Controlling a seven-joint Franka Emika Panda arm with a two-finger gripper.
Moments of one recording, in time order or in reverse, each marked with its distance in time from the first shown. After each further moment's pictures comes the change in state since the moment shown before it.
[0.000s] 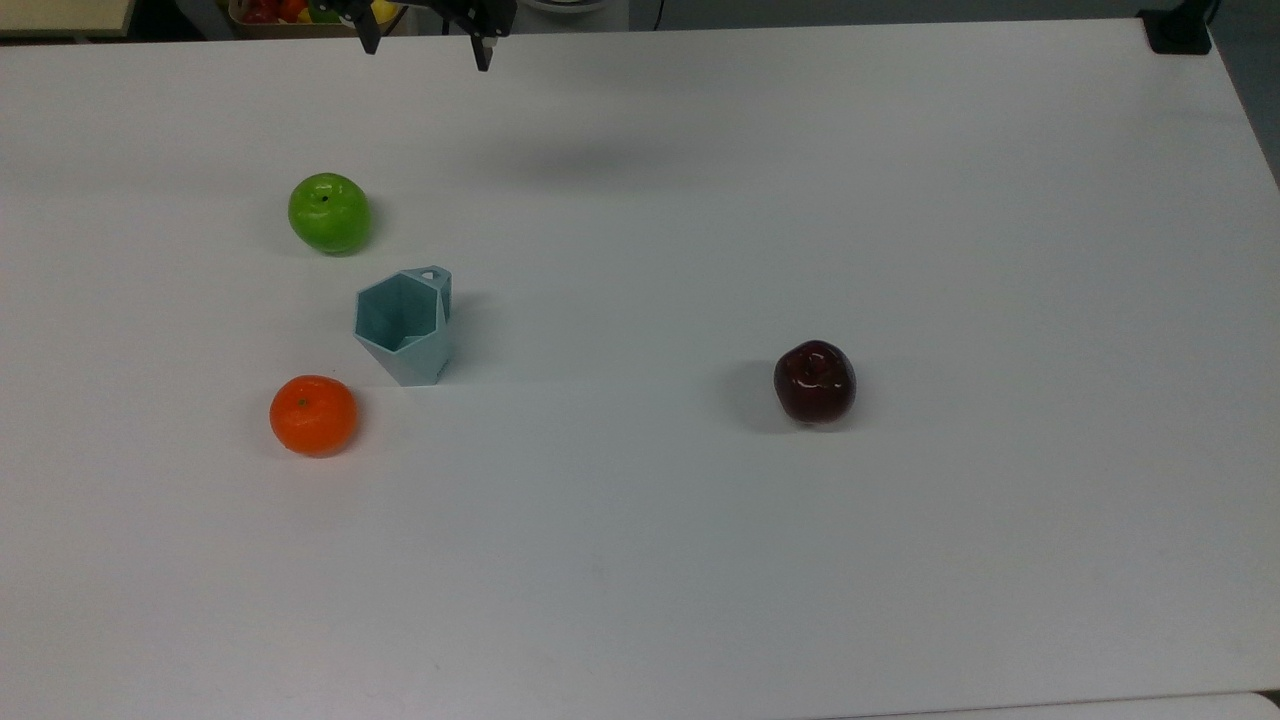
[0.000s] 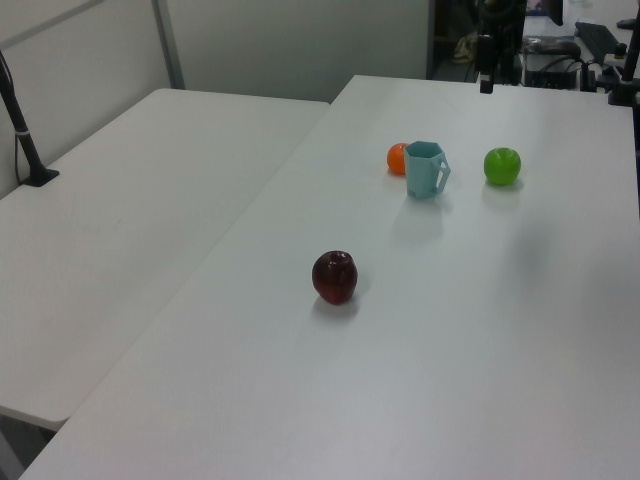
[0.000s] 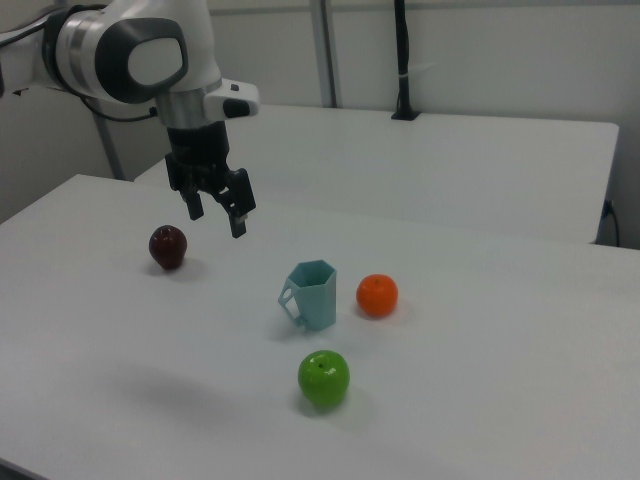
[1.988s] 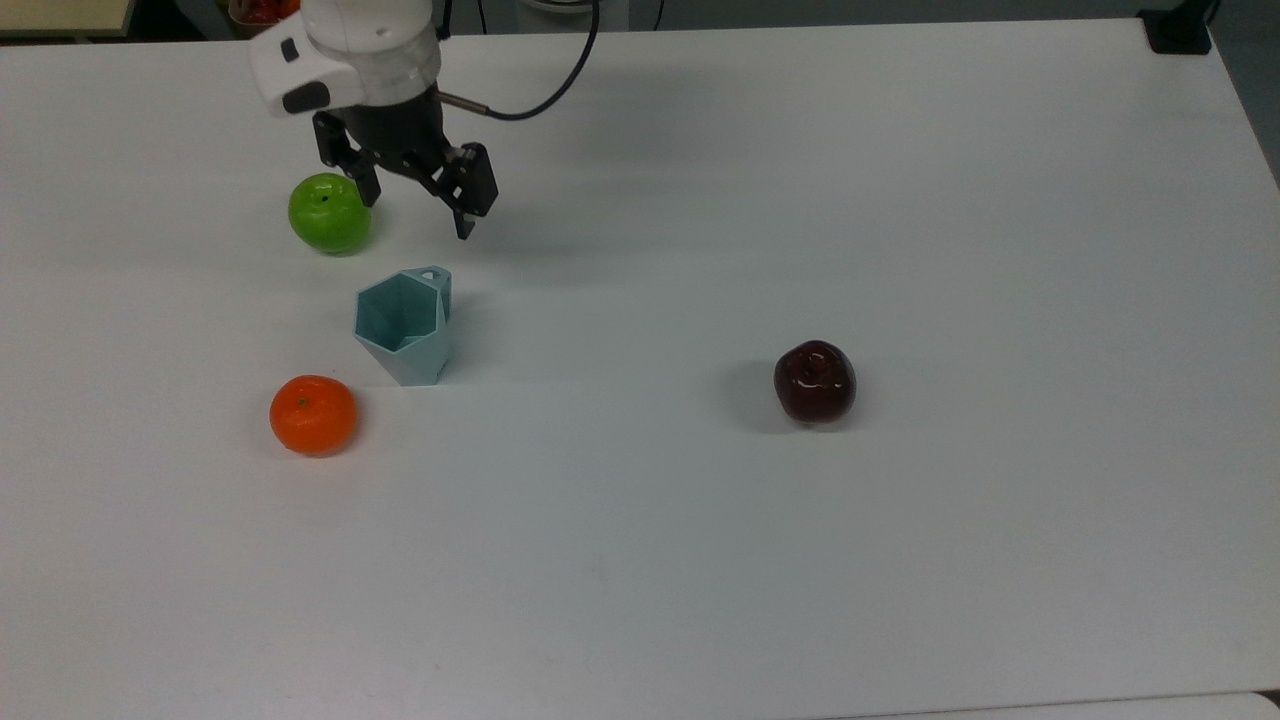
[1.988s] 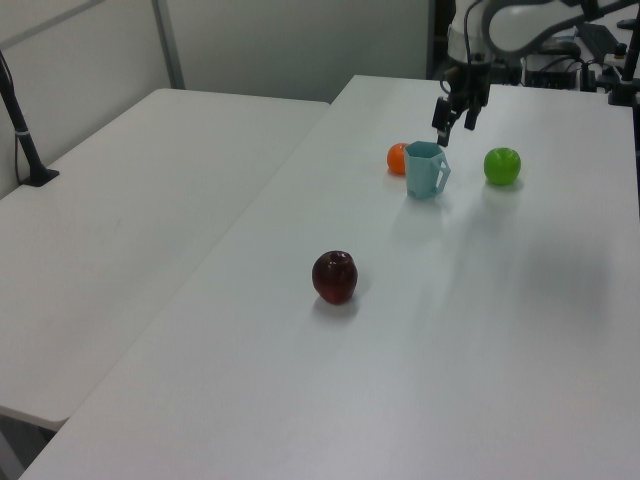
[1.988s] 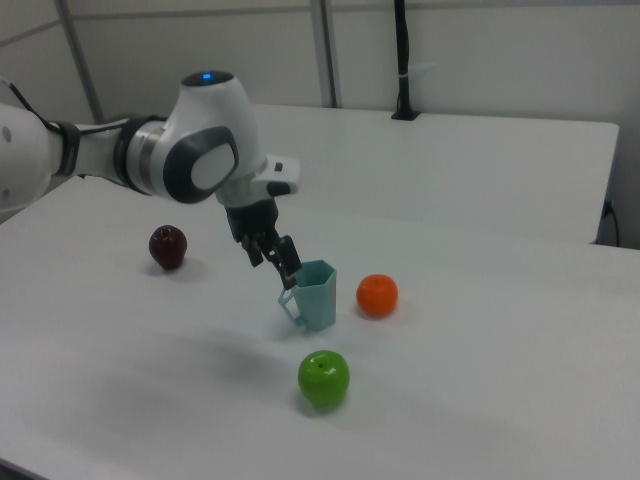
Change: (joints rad) arm 0.009 0.153 -0.023 -0.177 -0.031 0.472 0.171
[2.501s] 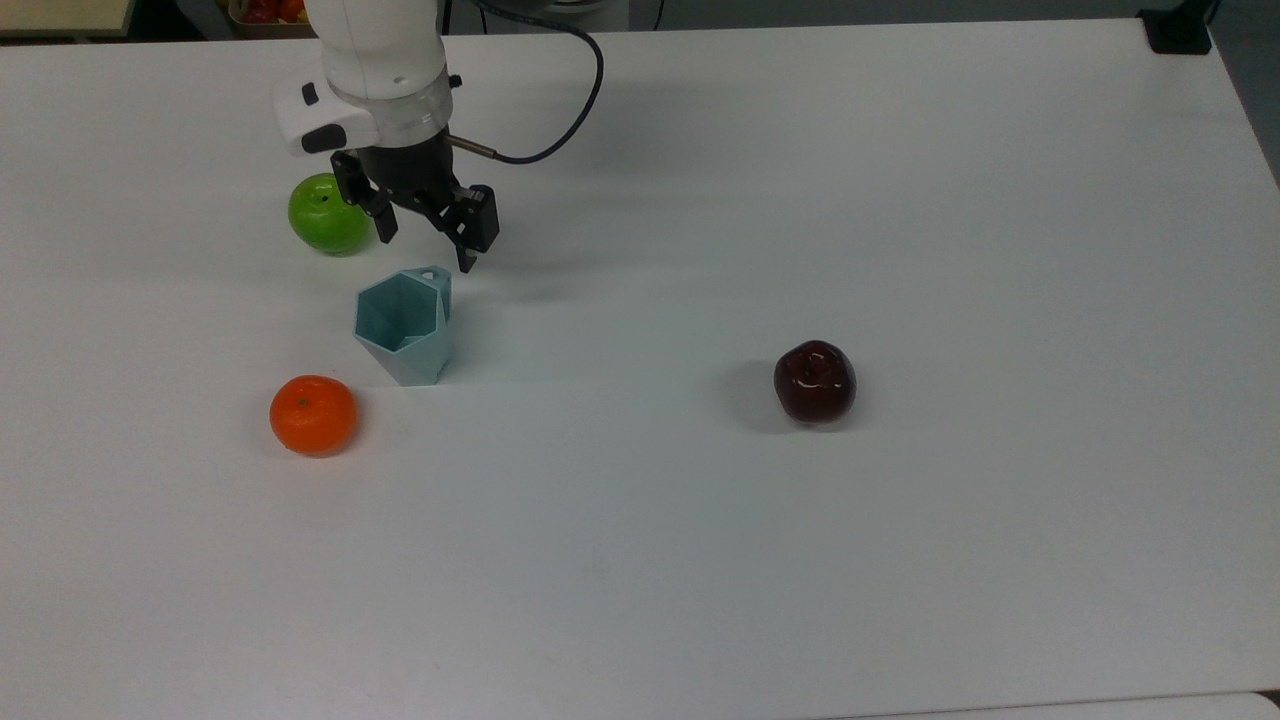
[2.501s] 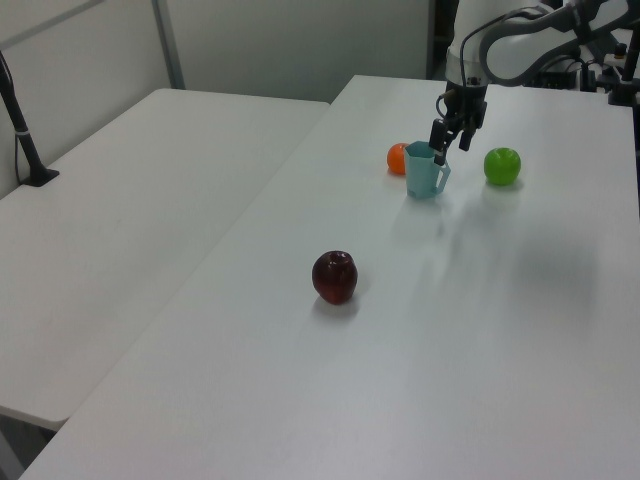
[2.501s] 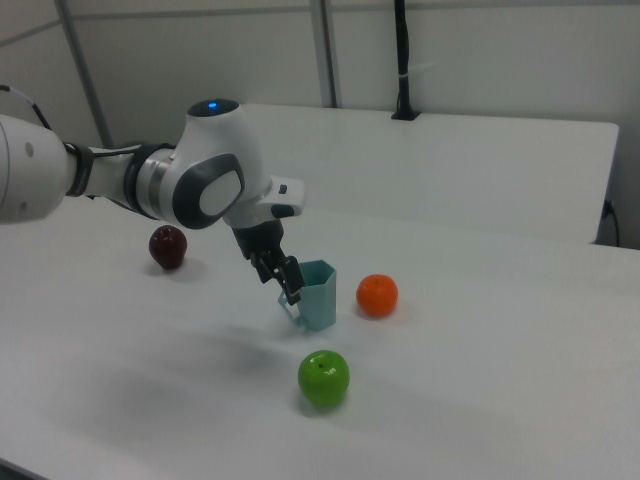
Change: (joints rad) arm 0.002 0.043 0.000 -0.053 0.000 0.123 0.038
